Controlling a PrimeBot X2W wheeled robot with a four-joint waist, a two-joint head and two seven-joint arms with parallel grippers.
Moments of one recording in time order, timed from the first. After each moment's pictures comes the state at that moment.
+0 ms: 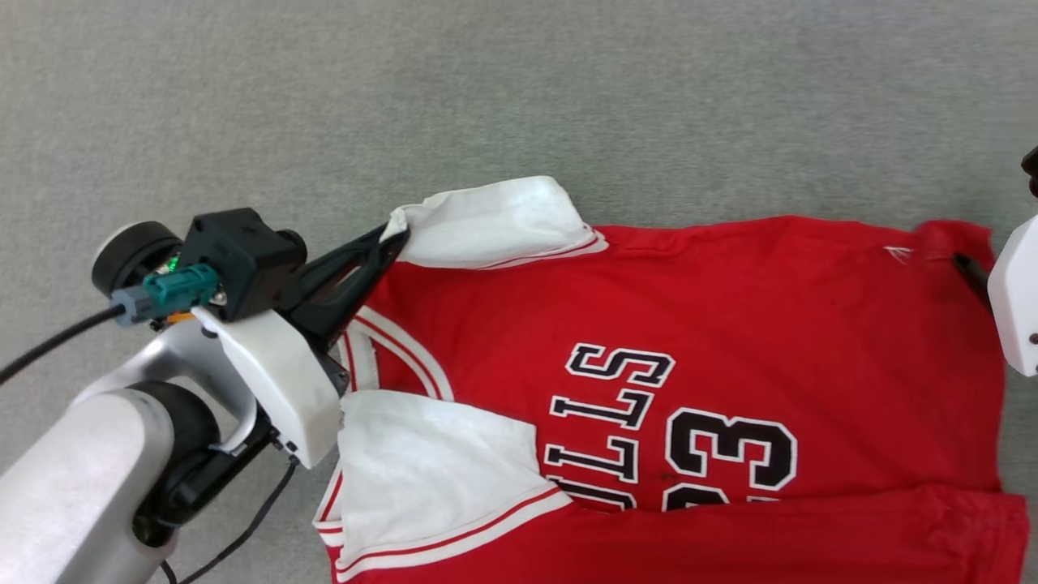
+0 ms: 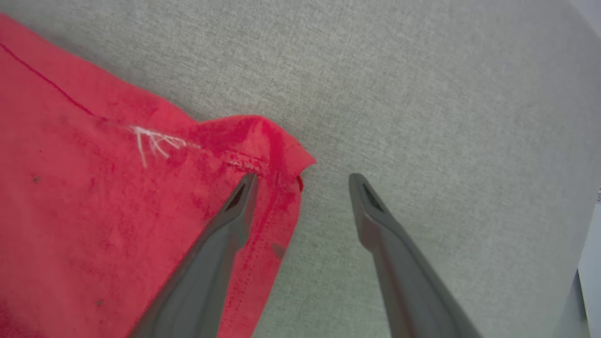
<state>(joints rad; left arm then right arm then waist) -0.53 0.74 -0.54 -0.29 -0.71 -0.07 0.28 -0.55 -0.66 0.25 0.11 0.43 0.13 0.84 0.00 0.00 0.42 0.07</state>
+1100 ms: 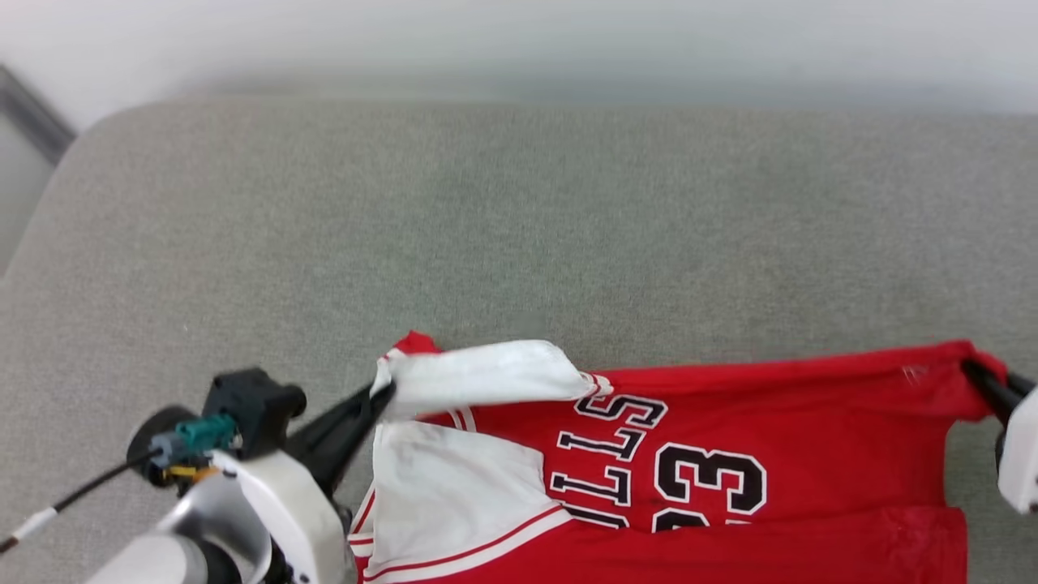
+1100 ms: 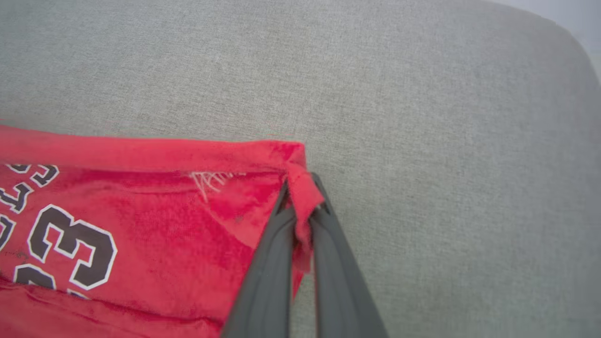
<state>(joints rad) -0.23 0.73 -0.57 -0.28 -0.73 0.05 0.16 -0.22 -0.60 0.09 0.14 0.60 0.13 0.49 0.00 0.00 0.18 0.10</state>
